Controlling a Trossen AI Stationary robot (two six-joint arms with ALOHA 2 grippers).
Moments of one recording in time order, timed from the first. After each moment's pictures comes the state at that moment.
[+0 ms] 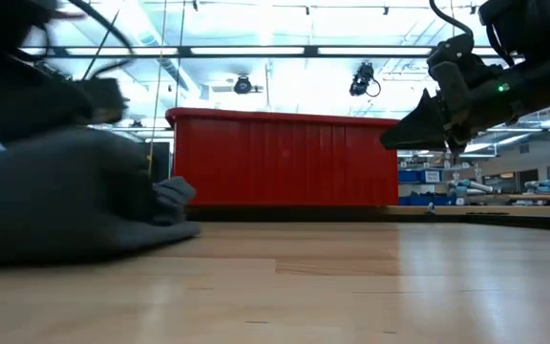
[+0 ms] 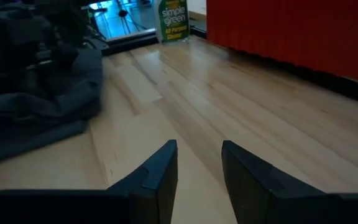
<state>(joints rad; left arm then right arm) -0.59 1.47 0.51 -0.17 -0.52 -1.13 0.22 1.26 0.25 0.66 0.66 0.34</state>
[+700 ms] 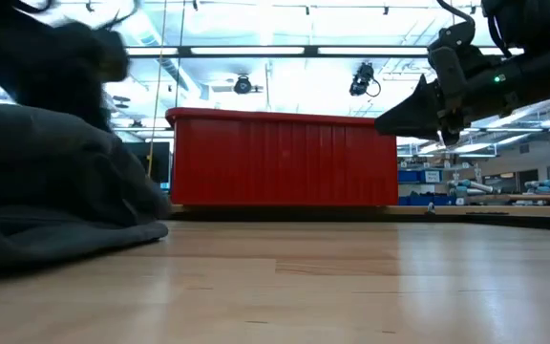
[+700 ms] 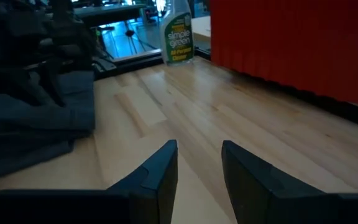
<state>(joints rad) -0.51 1.33 0.61 -0.29 -0.61 -1.01 0.20 1.26 0.25 0.76 0.65 0.27</state>
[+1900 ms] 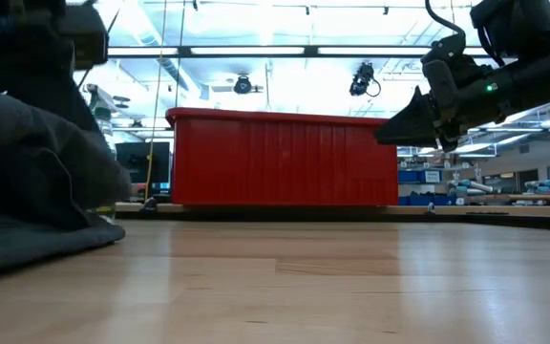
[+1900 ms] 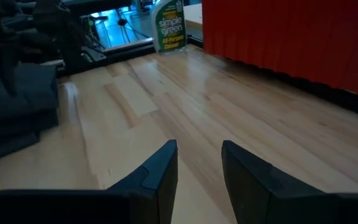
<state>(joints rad) -0.63 1.21 0.59 -0.27 -0.54 -1.11 0.15 1.26 0.25 0.71 0.61 0.30</state>
